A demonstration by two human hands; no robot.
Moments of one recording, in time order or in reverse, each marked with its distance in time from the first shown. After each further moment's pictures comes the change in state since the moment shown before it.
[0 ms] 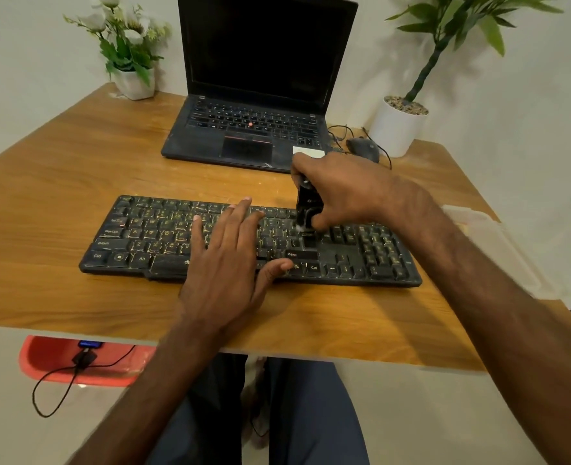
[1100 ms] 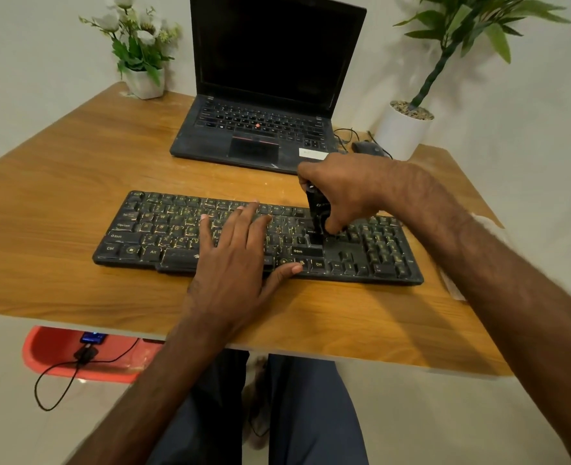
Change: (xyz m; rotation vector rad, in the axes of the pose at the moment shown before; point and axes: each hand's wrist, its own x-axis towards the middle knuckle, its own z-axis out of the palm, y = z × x) left_hand 0.002 -0.002 0.005 0.092 -0.056 -0.010; right_hand 0.009 -0.004 -0.018 -0.105 -0.187 0.010
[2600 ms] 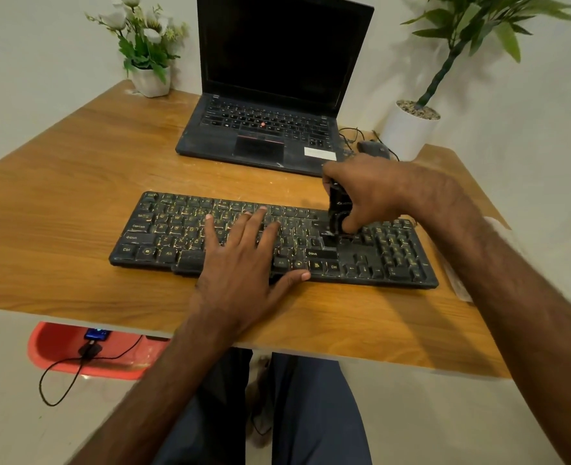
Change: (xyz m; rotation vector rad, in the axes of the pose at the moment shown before) left_hand 0.003 -0.001 0.000 0.104 -0.138 0.005; right_hand -0.011 0.009 0.007 0.145 -0.039 0.106
